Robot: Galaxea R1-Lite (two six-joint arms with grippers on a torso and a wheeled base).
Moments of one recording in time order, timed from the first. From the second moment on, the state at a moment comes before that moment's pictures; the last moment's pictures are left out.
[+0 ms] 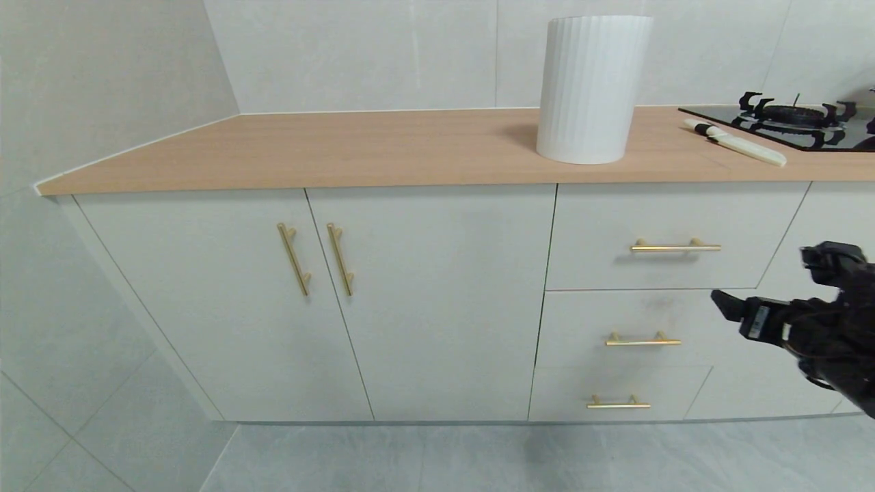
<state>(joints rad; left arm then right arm) 0.00 0.00 0.00 -0.01 -0.02 0.01 0.03 1.68 -0.37 -1.10 -0.24 0.13</state>
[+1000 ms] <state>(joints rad) 0.00 0.00 0.00 -0.01 -0.02 0.01 -0.04 0.38 -0.04 -0.42 -0.17 0.04</state>
